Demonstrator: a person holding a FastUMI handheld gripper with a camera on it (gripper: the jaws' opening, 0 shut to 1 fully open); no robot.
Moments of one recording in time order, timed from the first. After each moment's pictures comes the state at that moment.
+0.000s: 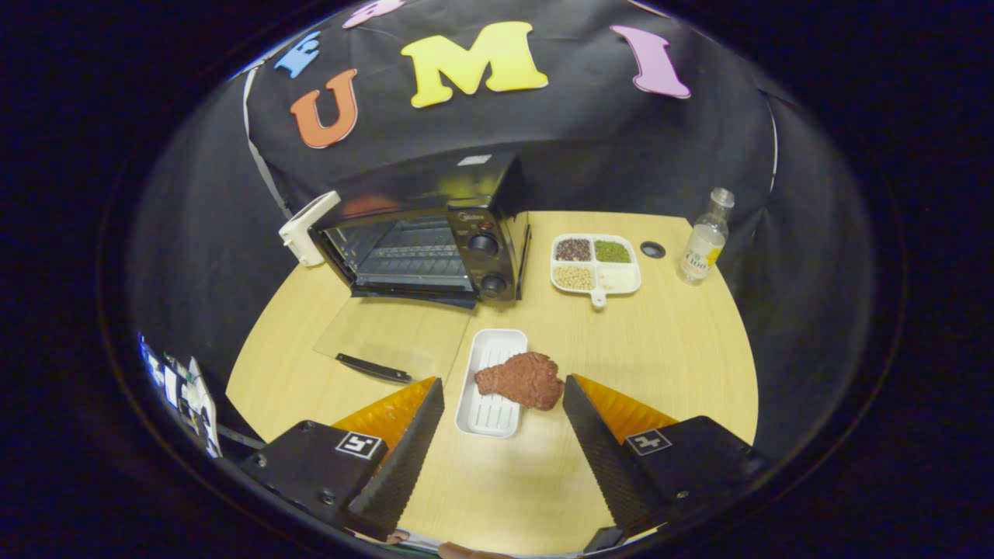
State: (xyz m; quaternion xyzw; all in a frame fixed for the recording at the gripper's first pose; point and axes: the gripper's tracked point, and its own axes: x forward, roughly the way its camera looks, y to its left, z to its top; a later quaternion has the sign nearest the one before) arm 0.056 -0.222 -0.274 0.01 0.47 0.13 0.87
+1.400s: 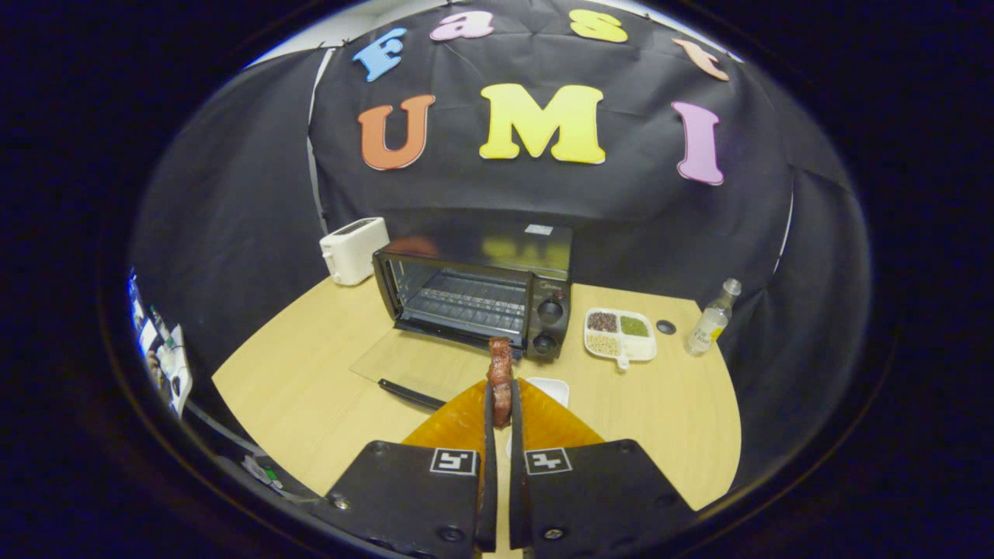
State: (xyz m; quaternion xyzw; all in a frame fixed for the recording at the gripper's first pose) arm 0.016 -0.112 -0.205 -0.08 0.31 0.15 0.94
